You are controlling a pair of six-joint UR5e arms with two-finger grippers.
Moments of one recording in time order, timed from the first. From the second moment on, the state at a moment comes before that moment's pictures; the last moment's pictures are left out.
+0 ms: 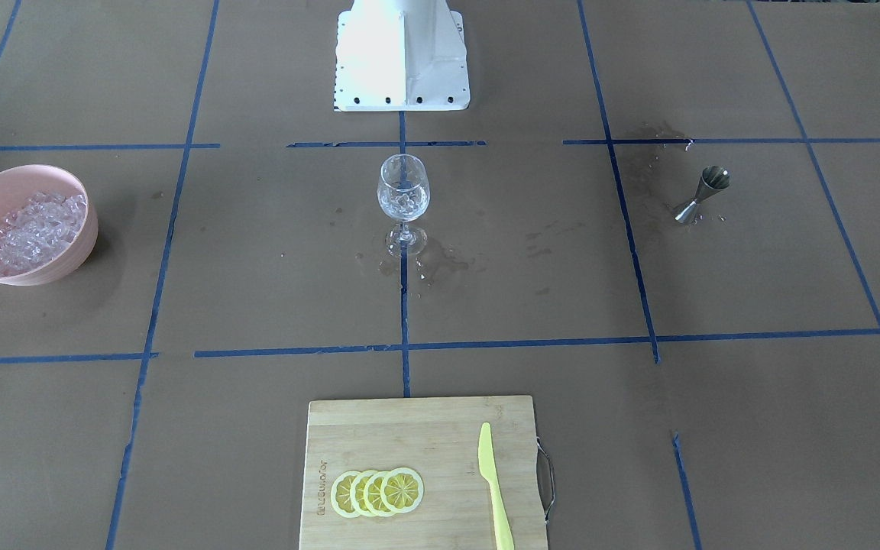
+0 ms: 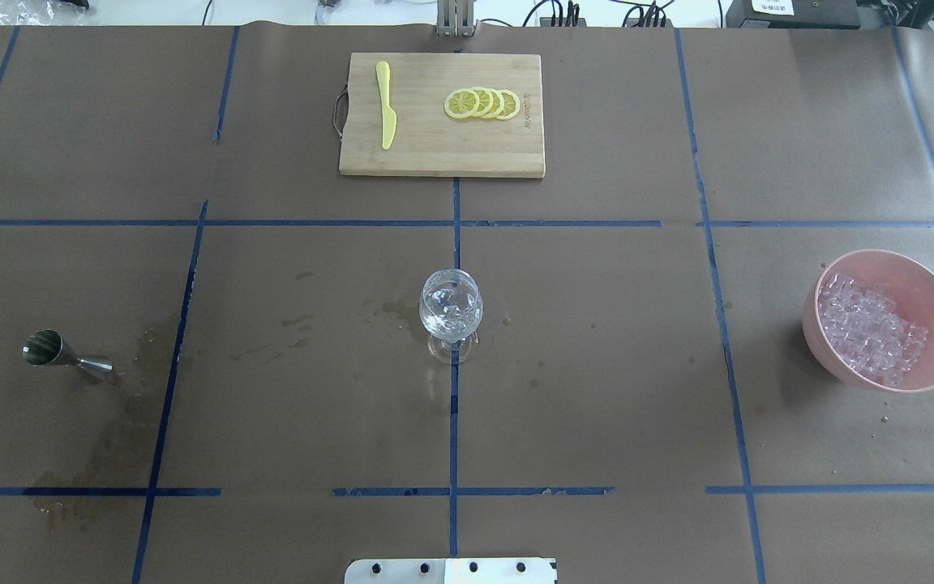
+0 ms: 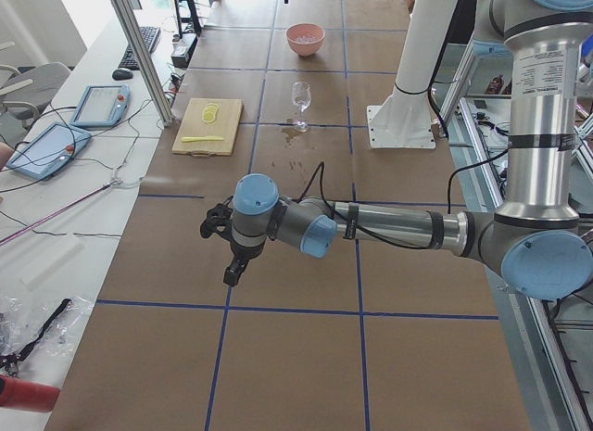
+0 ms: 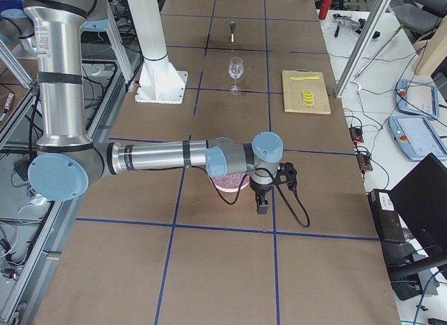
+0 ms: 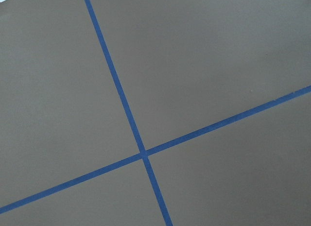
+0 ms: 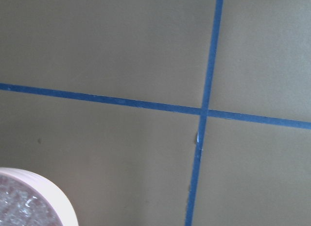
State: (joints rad) left arm -1.48 -1.51 -1.69 -1.90 -2.30 0.04; right arm 1.51 -1.57 1.61 -1.50 2.36 -0.02
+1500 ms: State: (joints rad) left arm -1.54 -1.44 -1.76 -1.65 -2.40 0.04; right arm 1.53 -1.56 1.64 -1.51 2.35 -0.10
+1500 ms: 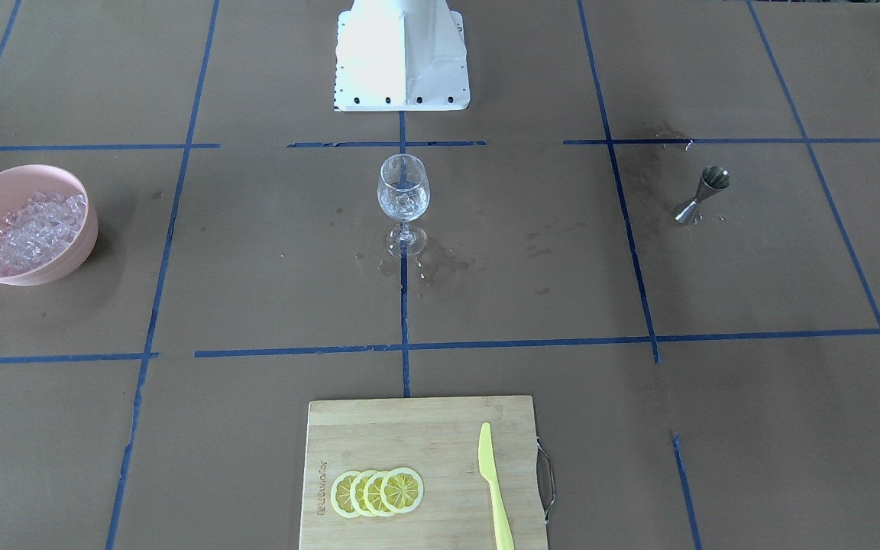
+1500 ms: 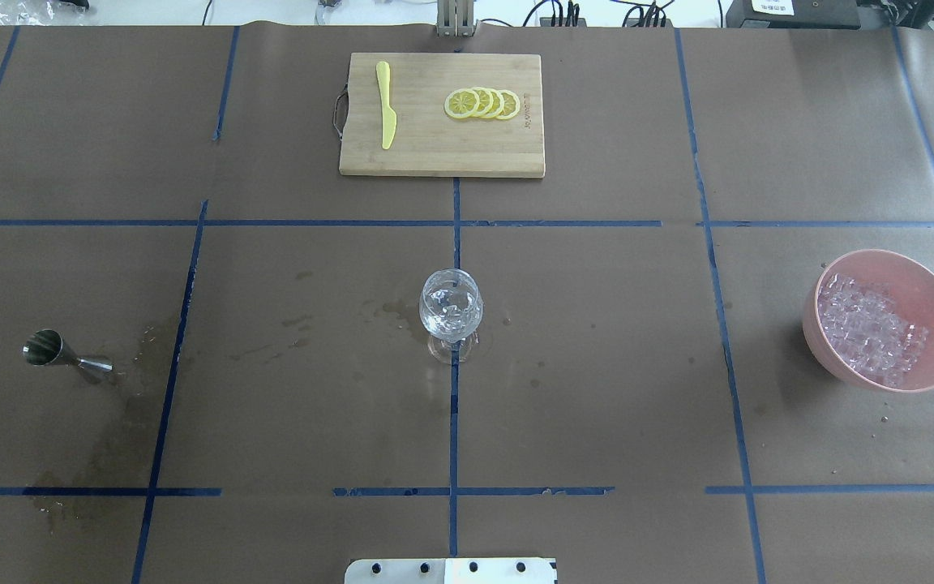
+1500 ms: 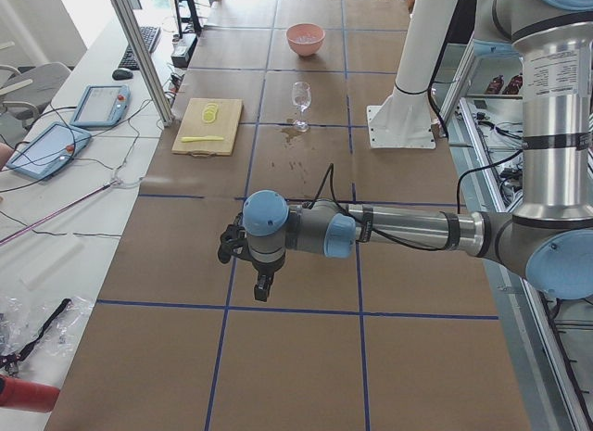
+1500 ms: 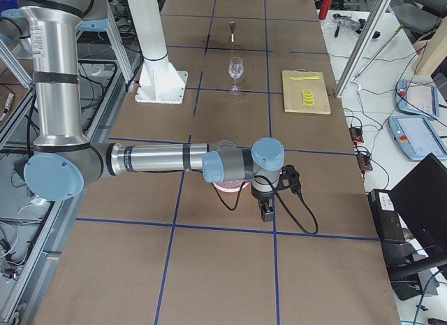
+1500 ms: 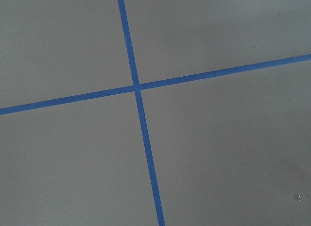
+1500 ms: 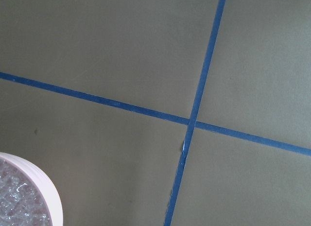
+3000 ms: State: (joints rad) left arm -1.54 -1.47 -1.80 -1.66 -2.40 0.05; right arm 1.47 -1.55 1.65 -1.59 2.34 -0.17
